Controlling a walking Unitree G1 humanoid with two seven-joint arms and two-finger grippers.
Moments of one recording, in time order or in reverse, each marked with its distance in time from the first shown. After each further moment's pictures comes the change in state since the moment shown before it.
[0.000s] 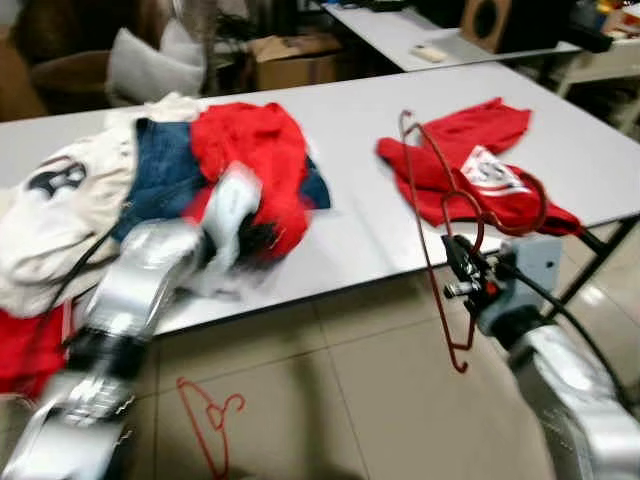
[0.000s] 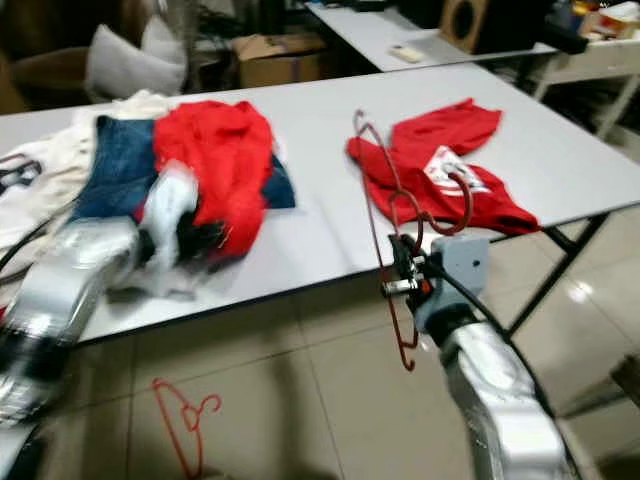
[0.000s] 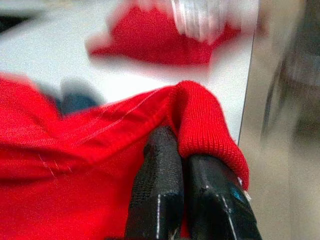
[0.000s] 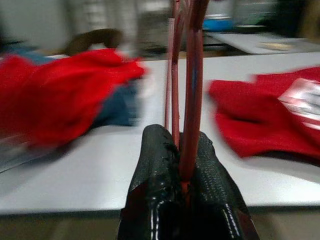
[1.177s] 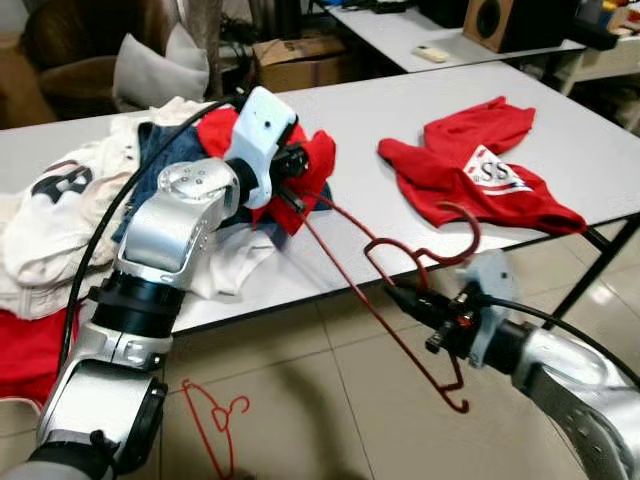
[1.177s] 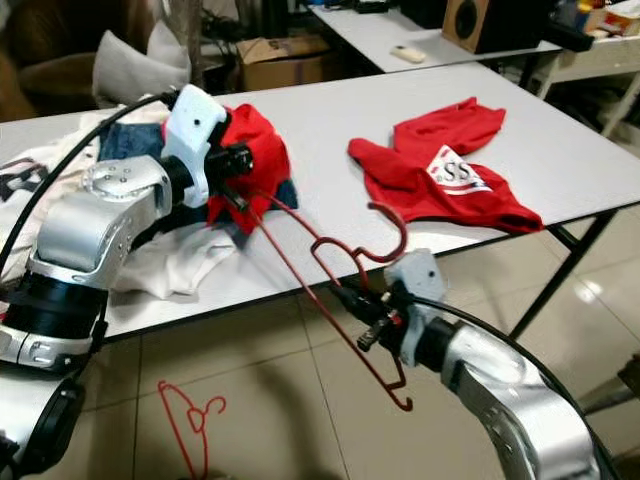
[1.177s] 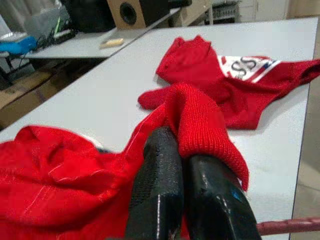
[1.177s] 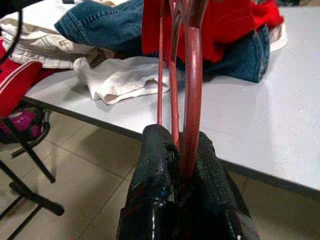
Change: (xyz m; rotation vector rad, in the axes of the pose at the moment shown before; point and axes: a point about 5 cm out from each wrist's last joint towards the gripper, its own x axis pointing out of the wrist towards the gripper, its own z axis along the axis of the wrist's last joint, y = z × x) left arm 0.020 -0.003 0.050 0.159 0.015 0.193; right arm 0.000 0.022 -0.009 -0.014 0.234 0.463
